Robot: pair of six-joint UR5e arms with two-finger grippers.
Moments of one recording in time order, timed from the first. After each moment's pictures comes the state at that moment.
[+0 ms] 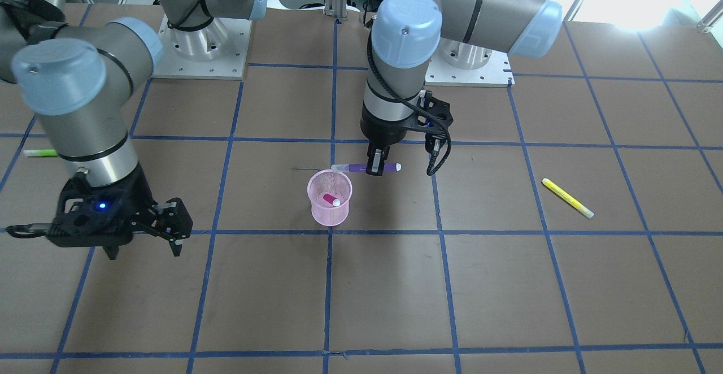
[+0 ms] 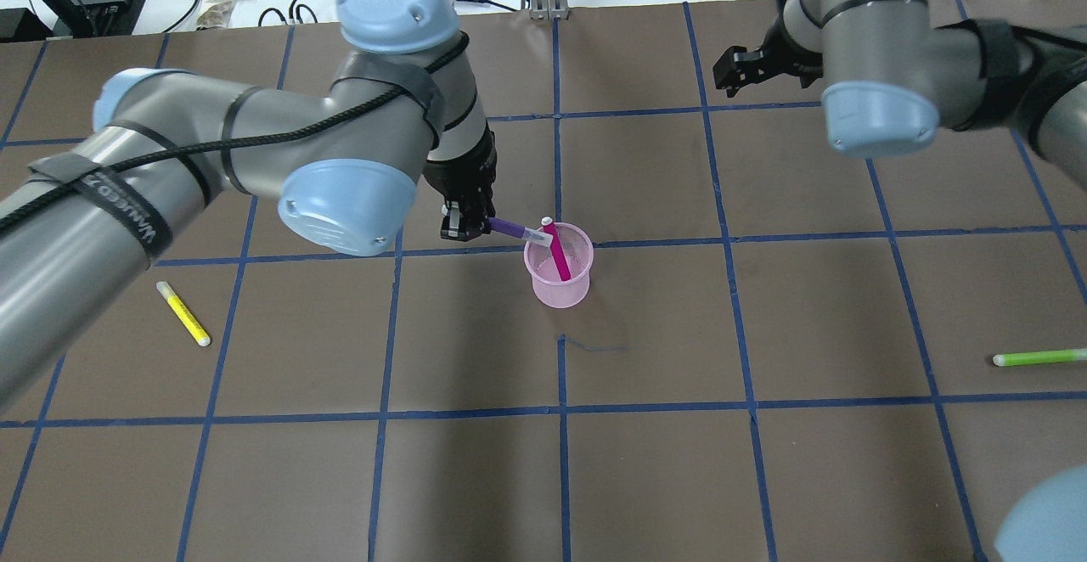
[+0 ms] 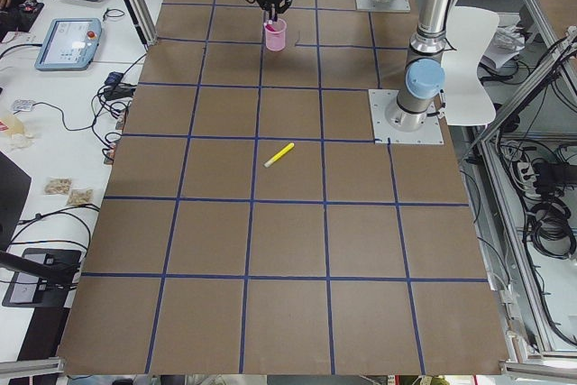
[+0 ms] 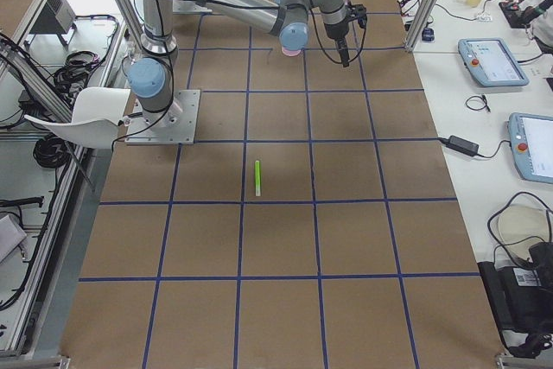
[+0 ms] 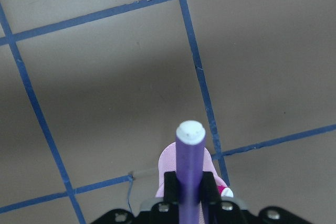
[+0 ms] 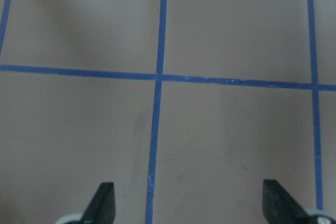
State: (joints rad) left arm -1.89 -1.80 -1.70 -1.20 1.58 -1.70; right arm 1.51 -1.29 1.62 -2.20 -1.56 -0.13
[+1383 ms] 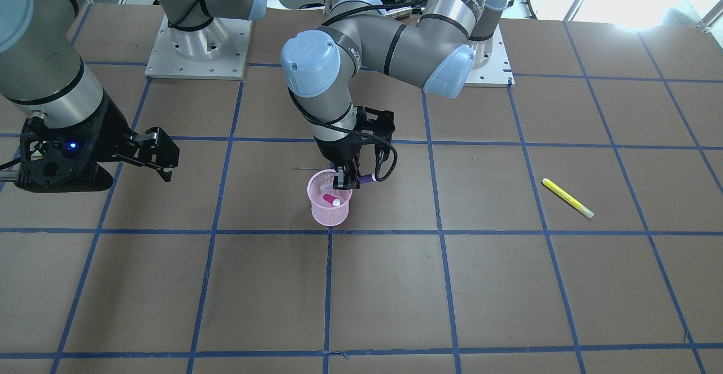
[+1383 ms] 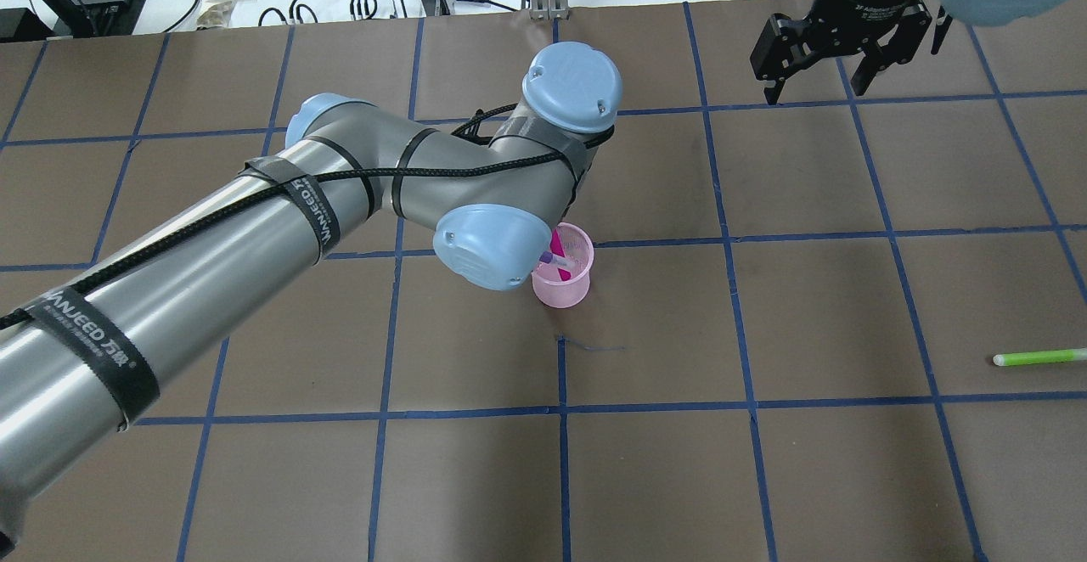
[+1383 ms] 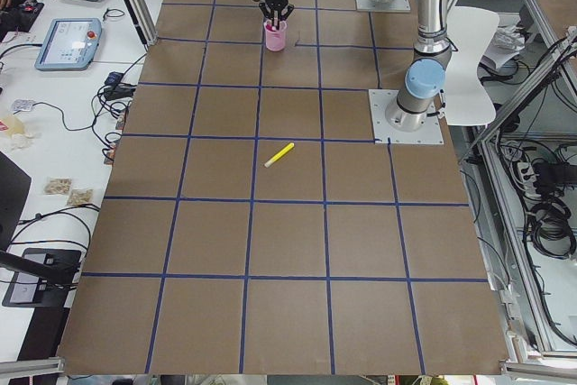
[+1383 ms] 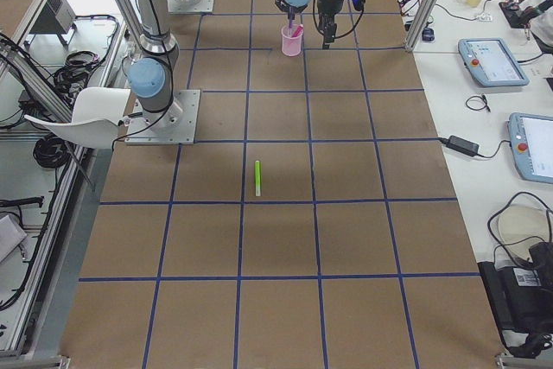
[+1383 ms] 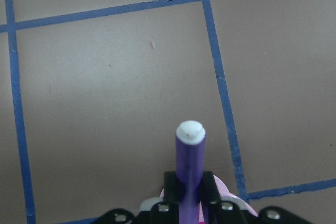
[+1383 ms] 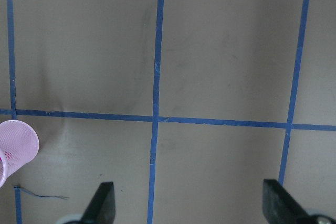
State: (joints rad) left arm -2.04 -1.95 -1.64 -1.19 1.81 -1.91; right arm 1.51 -1.37 1.44 -1.64 -1.58 -0.13
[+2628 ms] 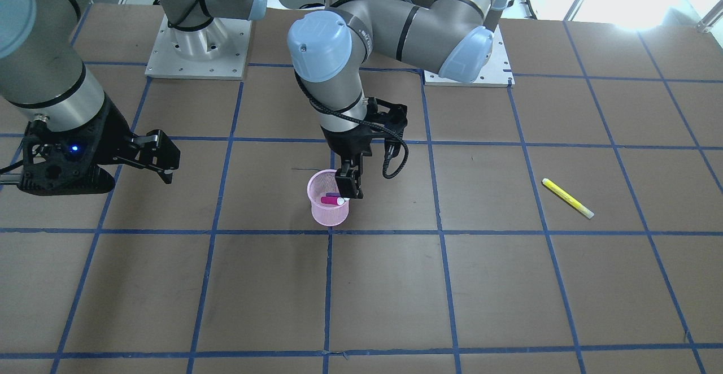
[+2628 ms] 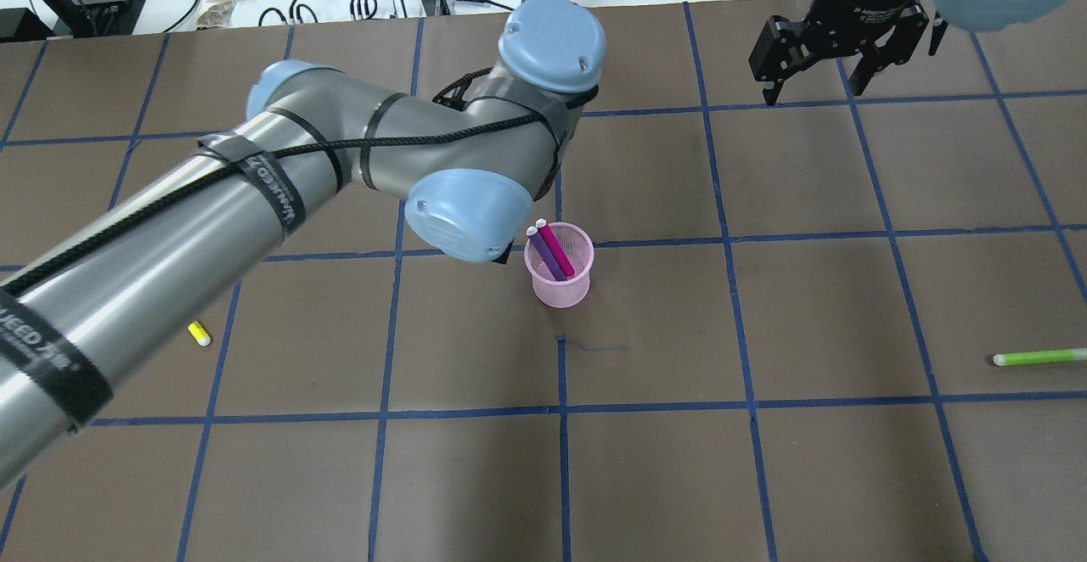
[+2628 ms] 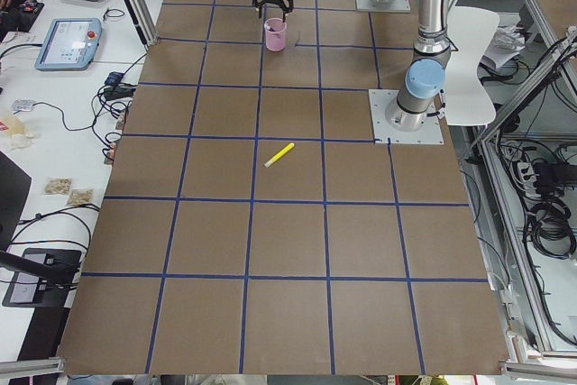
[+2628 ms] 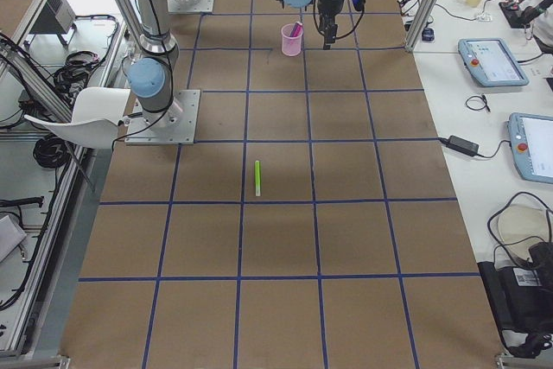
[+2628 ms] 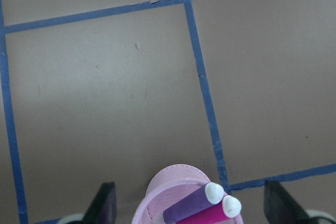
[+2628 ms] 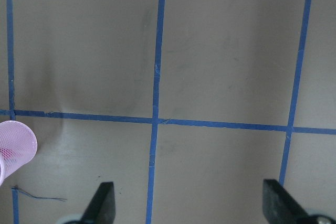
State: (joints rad) left arm -1.98 -1.88 -1.59 -1.29 1.79 -1.73; right arm 1.51 -1.37 1.45 -1.65 -1.58 -0.14
